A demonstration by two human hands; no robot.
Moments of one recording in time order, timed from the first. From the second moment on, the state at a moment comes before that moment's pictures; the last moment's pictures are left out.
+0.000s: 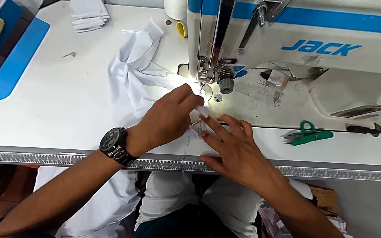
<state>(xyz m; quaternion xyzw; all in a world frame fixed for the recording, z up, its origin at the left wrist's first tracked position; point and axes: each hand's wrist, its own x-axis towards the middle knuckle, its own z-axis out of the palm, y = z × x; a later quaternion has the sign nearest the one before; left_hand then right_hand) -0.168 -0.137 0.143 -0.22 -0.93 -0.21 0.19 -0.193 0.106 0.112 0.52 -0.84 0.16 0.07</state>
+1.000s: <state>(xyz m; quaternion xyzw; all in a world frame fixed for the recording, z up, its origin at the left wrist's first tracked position) -0.154 -0.157 0.117 -0.41 -0.88 -0.20 0.13 -0.185 0.126 0.107 0.46 -0.85 0.25 0.05</state>
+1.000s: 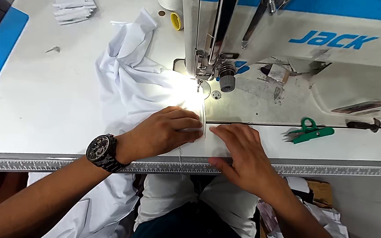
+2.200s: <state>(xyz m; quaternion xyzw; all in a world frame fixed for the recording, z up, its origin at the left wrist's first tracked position) -0.181 -0.163 0.112 -0.15 -0.97 -0.17 0.10 -0.241 0.106 0.118 0.67 -0.74 0.10 0.07</state>
